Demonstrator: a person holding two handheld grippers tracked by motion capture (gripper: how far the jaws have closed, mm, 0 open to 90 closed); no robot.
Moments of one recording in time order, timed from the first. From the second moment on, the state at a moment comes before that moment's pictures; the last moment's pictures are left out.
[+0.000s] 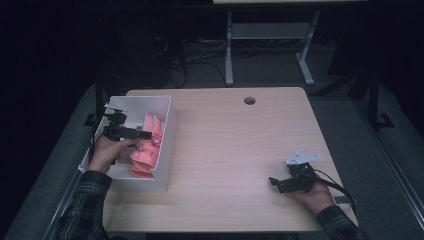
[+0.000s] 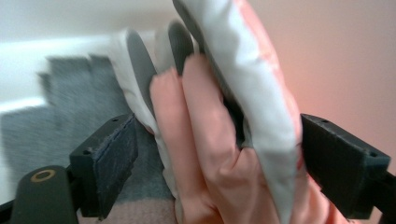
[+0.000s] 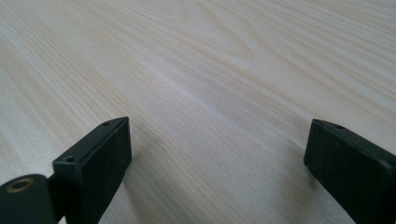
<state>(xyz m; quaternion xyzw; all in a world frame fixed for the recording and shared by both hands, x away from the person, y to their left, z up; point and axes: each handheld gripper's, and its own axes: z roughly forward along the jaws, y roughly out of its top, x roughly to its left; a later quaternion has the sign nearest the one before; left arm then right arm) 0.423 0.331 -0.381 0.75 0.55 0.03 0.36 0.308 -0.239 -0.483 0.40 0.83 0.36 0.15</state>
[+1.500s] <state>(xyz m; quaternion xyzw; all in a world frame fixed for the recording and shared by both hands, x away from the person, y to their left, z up) 0.364 0.155 -0.298 0.84 0.32 0.08 0.44 0.307 -0.239 -0.483 0.40 0.83 0.36 0.15</state>
